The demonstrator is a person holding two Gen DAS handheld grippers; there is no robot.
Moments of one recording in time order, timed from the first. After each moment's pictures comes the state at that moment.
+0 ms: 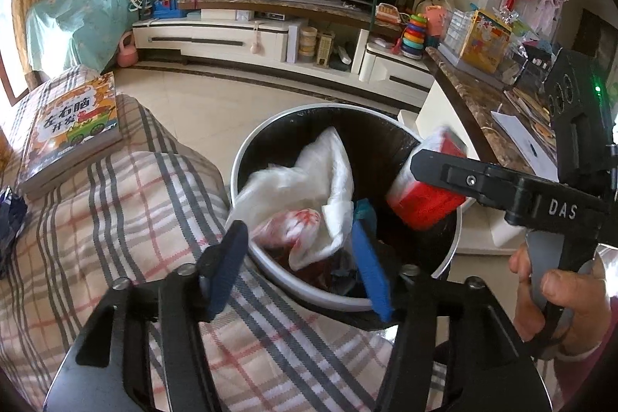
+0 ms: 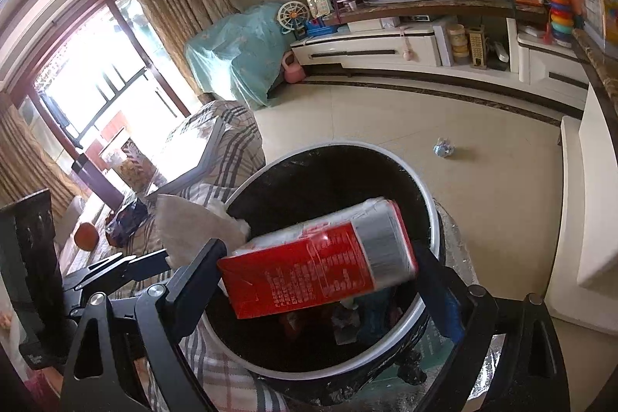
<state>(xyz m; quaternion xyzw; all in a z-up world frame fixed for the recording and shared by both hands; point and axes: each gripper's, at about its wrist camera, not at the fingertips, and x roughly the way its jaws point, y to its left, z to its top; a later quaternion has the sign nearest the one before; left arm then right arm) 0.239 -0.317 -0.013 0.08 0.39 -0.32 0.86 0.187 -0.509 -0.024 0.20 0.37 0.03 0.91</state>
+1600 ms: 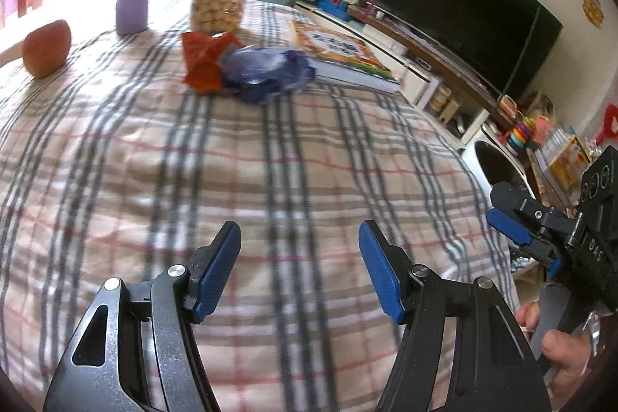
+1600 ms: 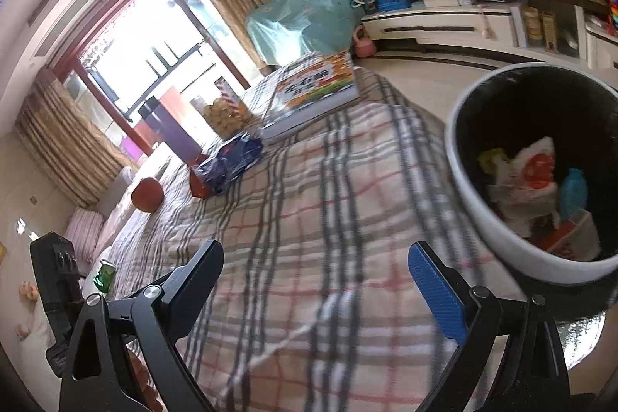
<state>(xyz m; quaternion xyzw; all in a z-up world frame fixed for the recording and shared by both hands) 0.194 -0.045 -0.045 -0.11 0.41 -0.11 0.90 0.183 -0.313 -0.040 0.20 0.38 0.14 0.89</state>
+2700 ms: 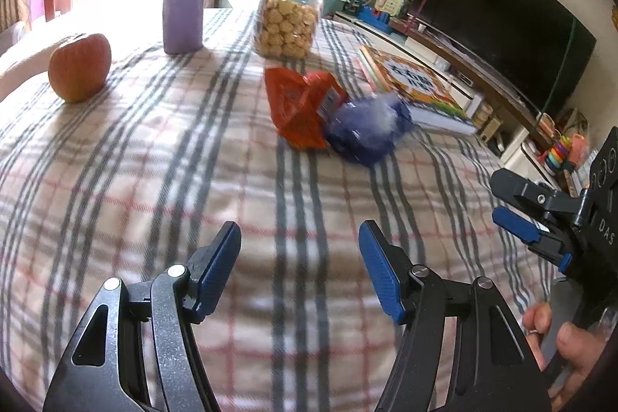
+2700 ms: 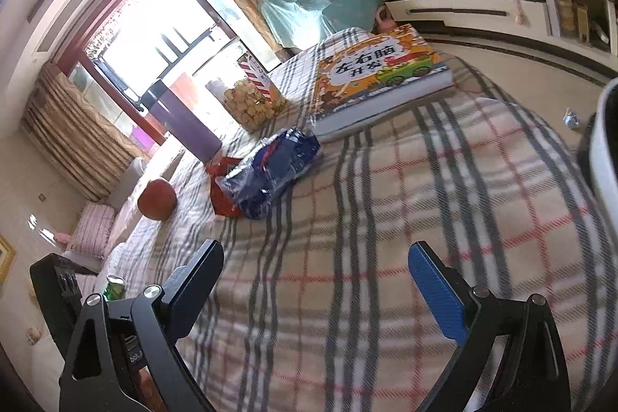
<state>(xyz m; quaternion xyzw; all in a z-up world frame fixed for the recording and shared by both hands) 0.257 0.020 -0.044 -0.09 0.40 -0.04 0.91 0.263 -0.237 -0.050 0.22 0.40 0.17 0.87</state>
